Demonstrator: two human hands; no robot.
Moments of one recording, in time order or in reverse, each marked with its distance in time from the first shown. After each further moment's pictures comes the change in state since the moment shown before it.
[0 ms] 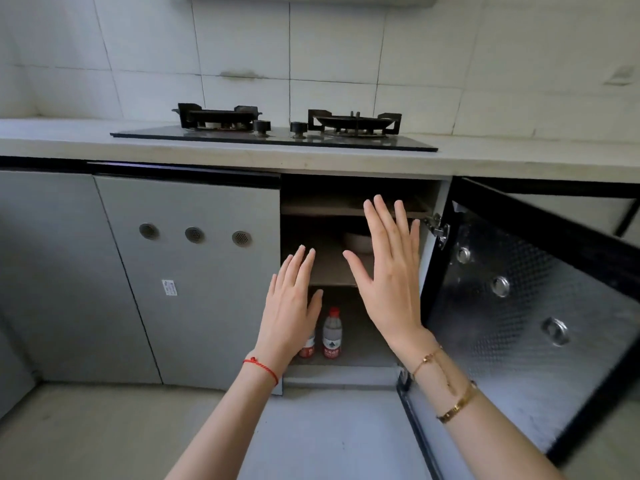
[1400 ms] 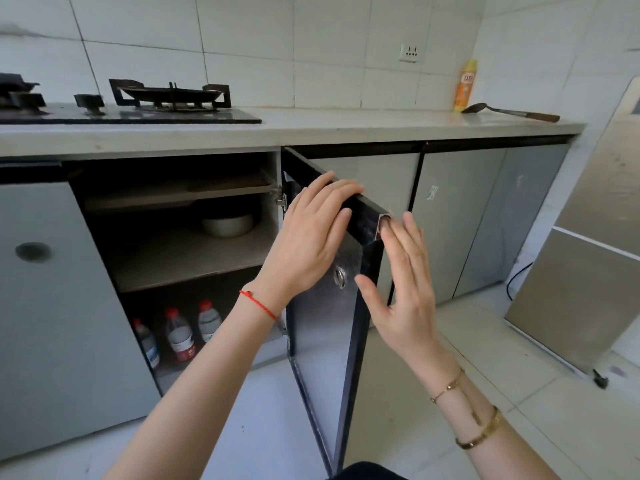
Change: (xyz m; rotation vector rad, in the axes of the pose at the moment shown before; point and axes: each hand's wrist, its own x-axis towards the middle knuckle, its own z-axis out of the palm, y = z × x) left_hand 0.042 0.241 0.045 -0.396 -0.055 0.699; right_hand -0.106 0.114 -0.180 -0.073 0.164 0.063
